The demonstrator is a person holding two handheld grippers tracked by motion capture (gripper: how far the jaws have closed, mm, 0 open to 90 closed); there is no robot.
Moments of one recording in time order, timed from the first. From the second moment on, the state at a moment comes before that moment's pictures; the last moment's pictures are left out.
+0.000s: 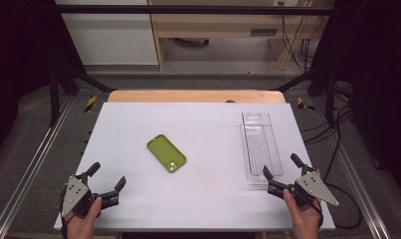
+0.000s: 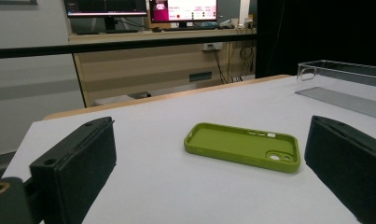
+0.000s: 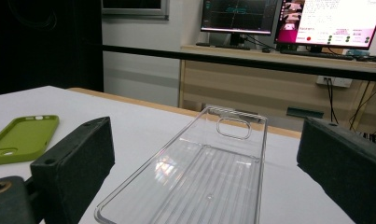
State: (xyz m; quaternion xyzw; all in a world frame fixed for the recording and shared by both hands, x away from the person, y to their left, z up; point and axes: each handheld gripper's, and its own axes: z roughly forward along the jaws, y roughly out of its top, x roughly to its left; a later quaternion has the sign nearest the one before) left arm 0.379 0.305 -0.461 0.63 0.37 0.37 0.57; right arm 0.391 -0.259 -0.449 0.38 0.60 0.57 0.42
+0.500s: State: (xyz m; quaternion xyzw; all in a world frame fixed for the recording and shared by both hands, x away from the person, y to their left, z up) left arm 0.378 0.302 -0.458 0.64 0.36 0.37 0.57; right arm 0.390 -0.249 -0.448 0.38 0.61 0.56 0.41
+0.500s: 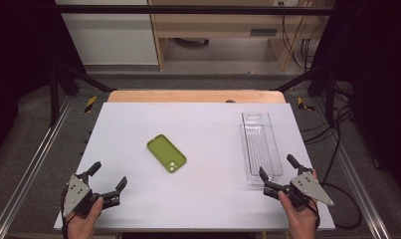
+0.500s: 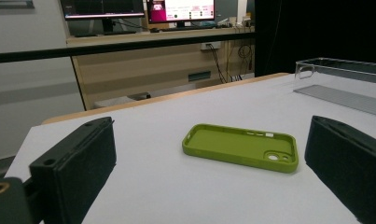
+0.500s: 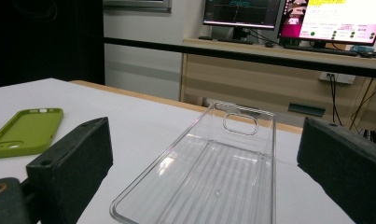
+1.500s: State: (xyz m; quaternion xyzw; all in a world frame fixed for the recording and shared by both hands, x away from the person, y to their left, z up) left arm 0.382 0.299 -0.461 0.63 0.38 0.36 0.57; right arm 0.462 -0.131 -0.384 0.33 0.71 0.55 0.31
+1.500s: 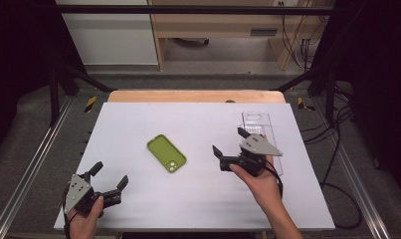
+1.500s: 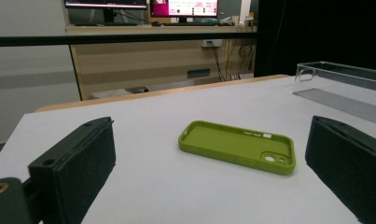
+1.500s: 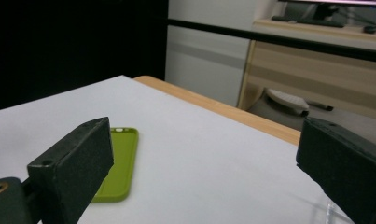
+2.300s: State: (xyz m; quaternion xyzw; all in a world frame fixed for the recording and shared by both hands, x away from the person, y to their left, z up) left arm 0.381 0.302 -0.460 0.63 0.38 0.36 0.57; right arm 0.541 -0.034 -0.401 0.35 0.79 0.47 0.20
